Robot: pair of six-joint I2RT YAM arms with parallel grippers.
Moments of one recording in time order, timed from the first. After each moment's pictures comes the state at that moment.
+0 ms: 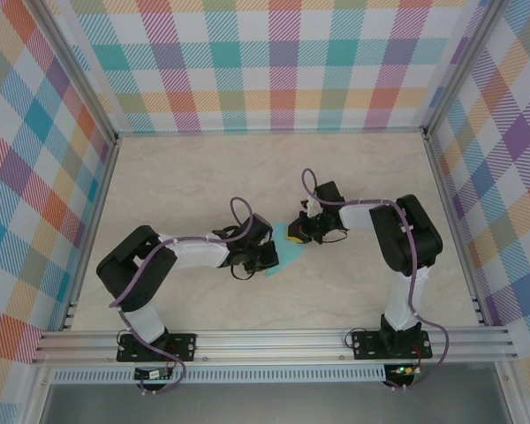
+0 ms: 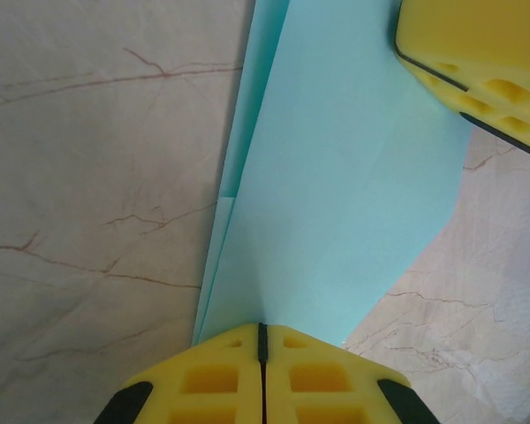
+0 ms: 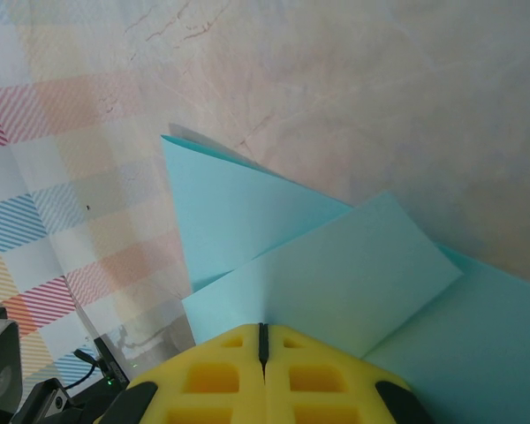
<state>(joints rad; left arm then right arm) -0.81 1.73 0.85 -0.14 0.22 -1.01 0.41 1.94 0.99 -0.16 -0.73 0.69</state>
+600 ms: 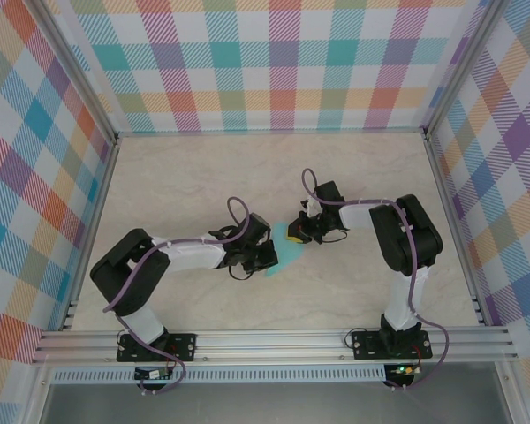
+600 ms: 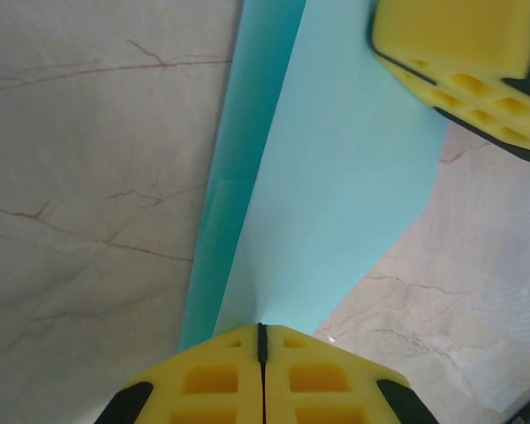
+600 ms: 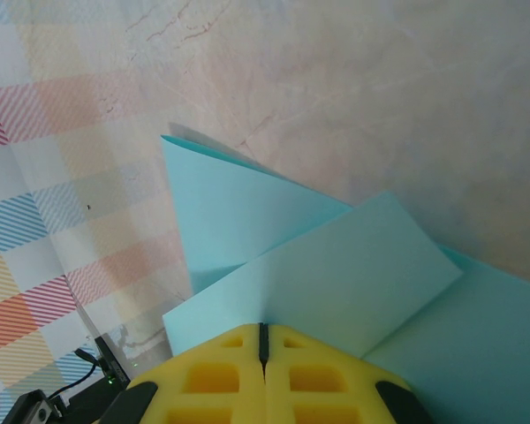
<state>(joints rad) -0.81 1.67 0.84 -0.15 0.23 -1.02 0.41 1.94 0.99 -0.16 -0.74 0.69</state>
